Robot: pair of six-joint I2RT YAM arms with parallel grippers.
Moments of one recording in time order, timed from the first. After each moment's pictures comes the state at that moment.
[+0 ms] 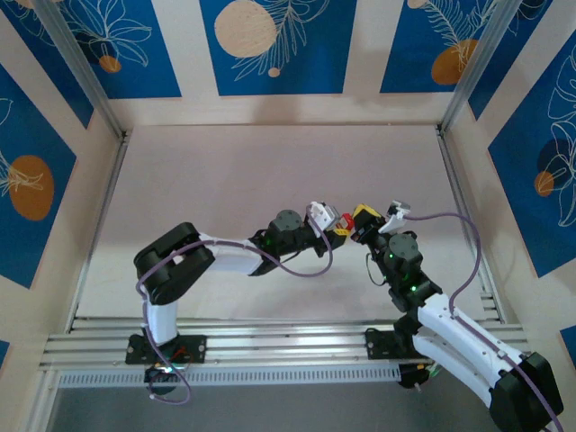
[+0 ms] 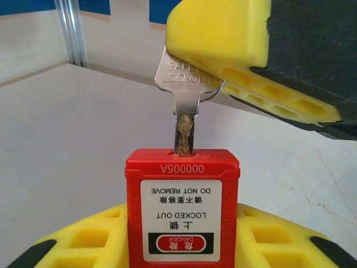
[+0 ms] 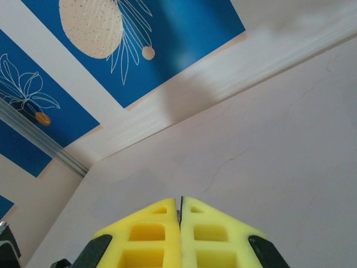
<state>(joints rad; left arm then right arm) -0.96 1.88 0.95 0.80 0.23 -0.05 0.52 0.69 0.25 0.36 0.23 0.66</state>
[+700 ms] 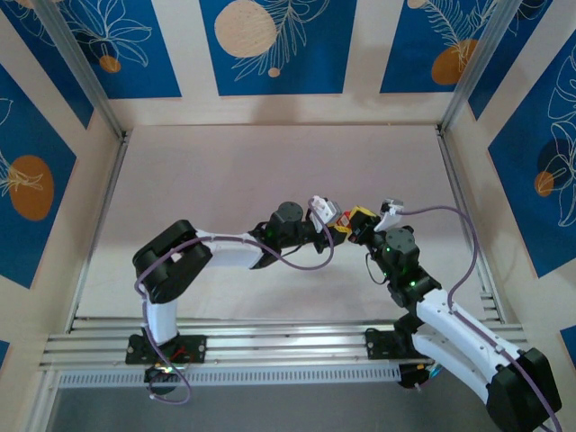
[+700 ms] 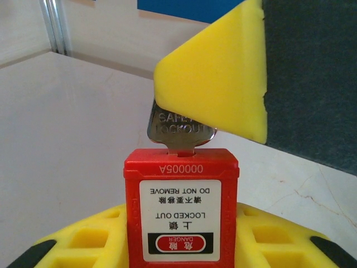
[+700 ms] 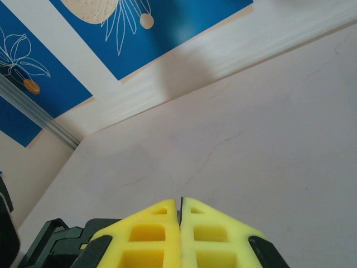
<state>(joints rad) -0.94 1.88 1.00 0.69 0.31 -0.05 0.50 0.73 0.29 0.28 0.15 0.60</state>
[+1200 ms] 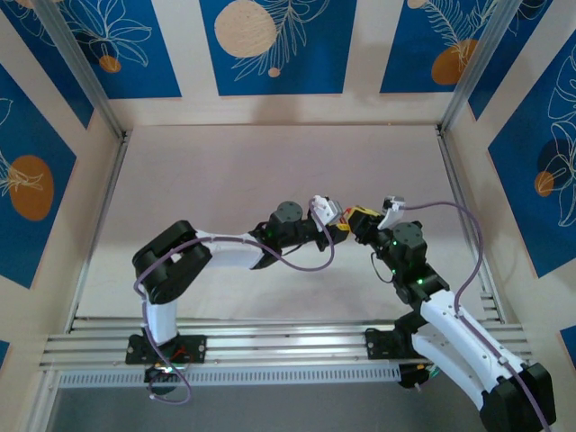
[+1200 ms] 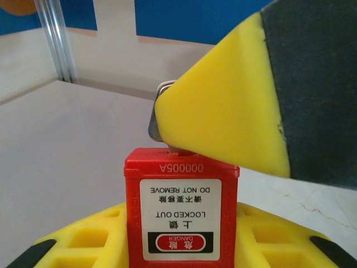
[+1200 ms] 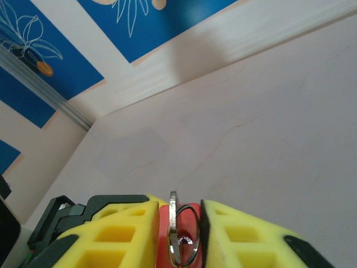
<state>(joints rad) -0.94 1.88 1.01 0.75 0.30 0.01 0.41 0.68 0.36 0.12 -0.02 0.58</state>
